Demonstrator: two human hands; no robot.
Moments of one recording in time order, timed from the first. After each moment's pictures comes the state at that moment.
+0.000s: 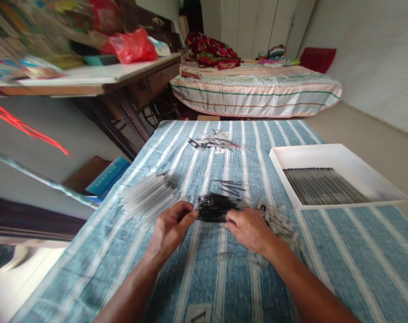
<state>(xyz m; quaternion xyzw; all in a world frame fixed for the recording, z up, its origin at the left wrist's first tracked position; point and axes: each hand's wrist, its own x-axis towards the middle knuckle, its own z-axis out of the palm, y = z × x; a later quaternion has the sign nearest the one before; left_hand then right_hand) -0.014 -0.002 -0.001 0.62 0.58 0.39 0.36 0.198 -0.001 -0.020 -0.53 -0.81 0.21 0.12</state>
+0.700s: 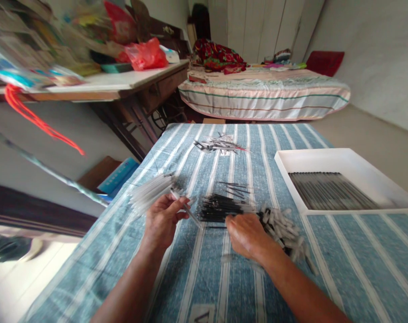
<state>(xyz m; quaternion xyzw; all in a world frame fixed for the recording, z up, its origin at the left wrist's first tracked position) -0.026 0.013 0.003 0.31 0.51 0.61 0.52 0.175 -0.004 -0.011 -0.49 -0.86 0.08 -0.10</state>
